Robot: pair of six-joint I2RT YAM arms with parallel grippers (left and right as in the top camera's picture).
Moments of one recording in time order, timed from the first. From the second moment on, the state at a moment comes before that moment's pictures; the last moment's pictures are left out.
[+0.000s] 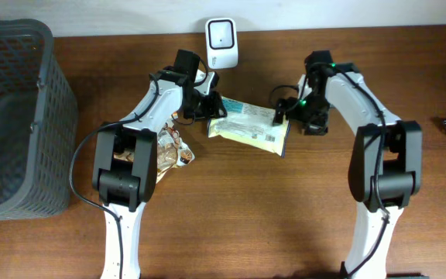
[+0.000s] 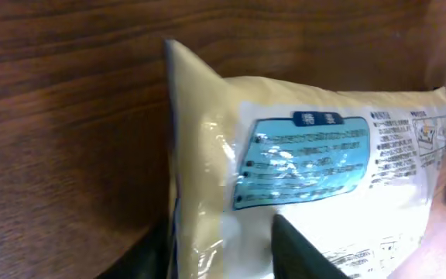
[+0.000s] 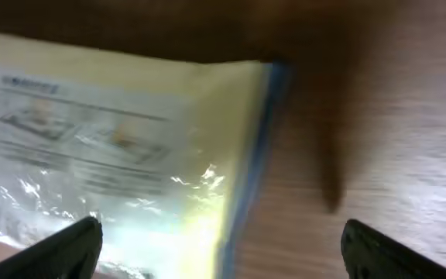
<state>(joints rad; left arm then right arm) -0.29 2.35 1.83 -0.75 0.50 -0.19 0.09 2.20 1.69 -1.01 -0.31 0.25</state>
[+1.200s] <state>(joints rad) -0.46 1.96 1.90 -0.91 -0.46 0.13 0.06 1.91 1.74 -1.29 -0.29 0.20</state>
